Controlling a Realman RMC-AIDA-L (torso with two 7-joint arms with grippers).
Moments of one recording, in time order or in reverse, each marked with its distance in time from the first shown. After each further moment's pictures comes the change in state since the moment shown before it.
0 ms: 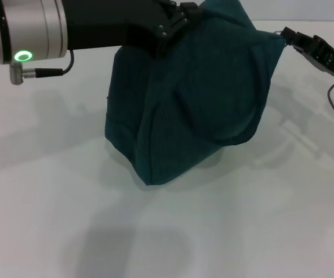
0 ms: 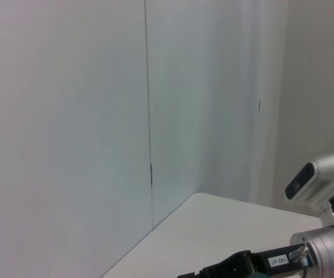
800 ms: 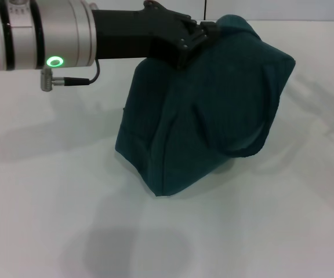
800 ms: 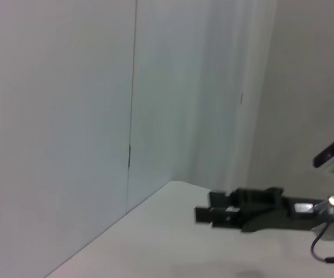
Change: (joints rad) left arm -0.083 -0.004 0.026 -0.163 -0.016 -0.011 0.005; right arm -0.149 -0.052 0.148 -0.034 0.011 -0.205 -0.027
